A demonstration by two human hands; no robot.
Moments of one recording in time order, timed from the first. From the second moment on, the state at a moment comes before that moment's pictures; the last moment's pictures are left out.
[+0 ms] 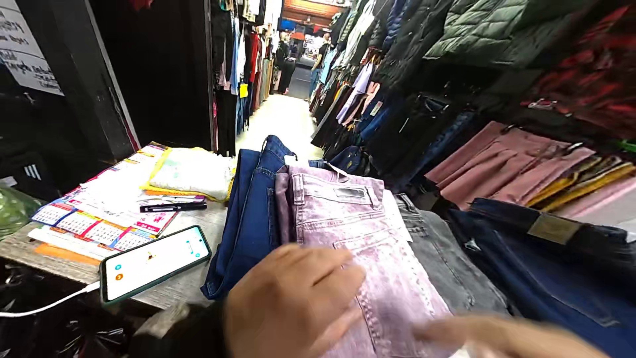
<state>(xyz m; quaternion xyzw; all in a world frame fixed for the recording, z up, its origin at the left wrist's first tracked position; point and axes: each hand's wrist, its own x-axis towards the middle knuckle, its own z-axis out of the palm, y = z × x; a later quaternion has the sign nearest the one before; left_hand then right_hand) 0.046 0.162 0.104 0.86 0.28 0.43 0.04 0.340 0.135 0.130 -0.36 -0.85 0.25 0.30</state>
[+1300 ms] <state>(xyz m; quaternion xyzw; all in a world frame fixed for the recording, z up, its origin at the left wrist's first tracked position) 0.103 0.227 0.079 0.85 0.48 0.23 0.01 0.287 0.352 0.114 -0.43 -0.58 0.32 0.61</state>
